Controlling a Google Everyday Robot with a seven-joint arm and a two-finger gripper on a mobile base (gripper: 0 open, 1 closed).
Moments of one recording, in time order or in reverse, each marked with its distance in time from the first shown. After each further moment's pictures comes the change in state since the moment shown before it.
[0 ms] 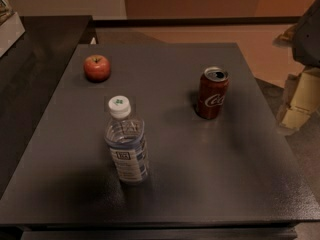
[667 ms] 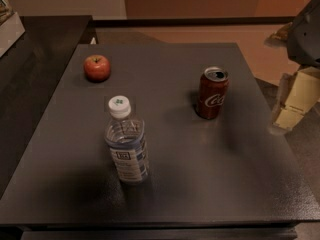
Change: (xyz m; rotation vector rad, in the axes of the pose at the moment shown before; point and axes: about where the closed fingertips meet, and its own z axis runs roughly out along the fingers) arm -0.017 0.005 0.000 -0.021 -0.073 -0.025
